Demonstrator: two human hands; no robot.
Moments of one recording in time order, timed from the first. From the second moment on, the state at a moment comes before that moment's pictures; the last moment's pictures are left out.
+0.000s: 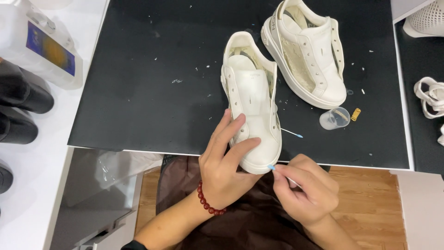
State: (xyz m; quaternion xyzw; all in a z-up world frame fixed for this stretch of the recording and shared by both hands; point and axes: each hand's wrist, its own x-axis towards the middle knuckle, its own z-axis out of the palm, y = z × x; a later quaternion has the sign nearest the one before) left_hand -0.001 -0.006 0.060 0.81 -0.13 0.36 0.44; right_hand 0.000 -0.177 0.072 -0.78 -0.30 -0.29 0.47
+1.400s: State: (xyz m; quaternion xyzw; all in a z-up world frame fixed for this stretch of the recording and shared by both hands) left_hand -0.017 -0.010 -0.032 0.78 -0.19 0.39 0.44; right_hand -0.004 -0.193 0.010 -0.78 -0.25 -0.18 0.54
